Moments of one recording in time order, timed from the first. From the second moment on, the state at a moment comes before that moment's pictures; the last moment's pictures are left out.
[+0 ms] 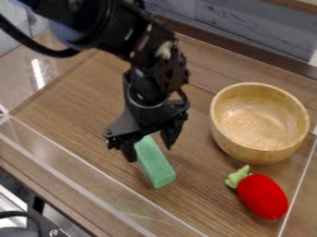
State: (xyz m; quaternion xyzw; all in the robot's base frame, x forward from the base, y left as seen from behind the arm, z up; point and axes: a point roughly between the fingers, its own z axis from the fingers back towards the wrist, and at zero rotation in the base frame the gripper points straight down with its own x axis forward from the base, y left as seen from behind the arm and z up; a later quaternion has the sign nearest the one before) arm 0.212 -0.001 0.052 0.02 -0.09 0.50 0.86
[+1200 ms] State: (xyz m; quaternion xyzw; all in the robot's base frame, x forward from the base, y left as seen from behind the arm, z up) arm 0.219 0.003 0.095 0.00 -0.04 0.58 0.81
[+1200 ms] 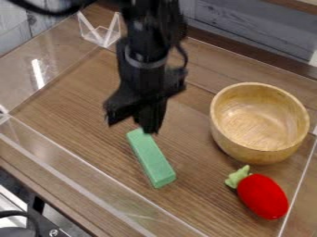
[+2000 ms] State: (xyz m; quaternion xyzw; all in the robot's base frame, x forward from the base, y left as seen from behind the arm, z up) arm 0.213 -0.030 0.069 0.01 -0.06 0.61 0.79
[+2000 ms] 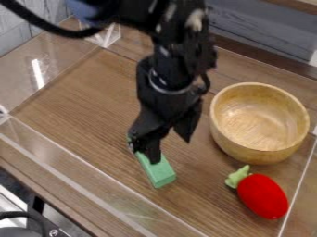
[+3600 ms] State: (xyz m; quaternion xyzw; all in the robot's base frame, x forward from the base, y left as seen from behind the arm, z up) arm 0.268 -0.038 0.126 -0.06 -0.08 0.57 0.81
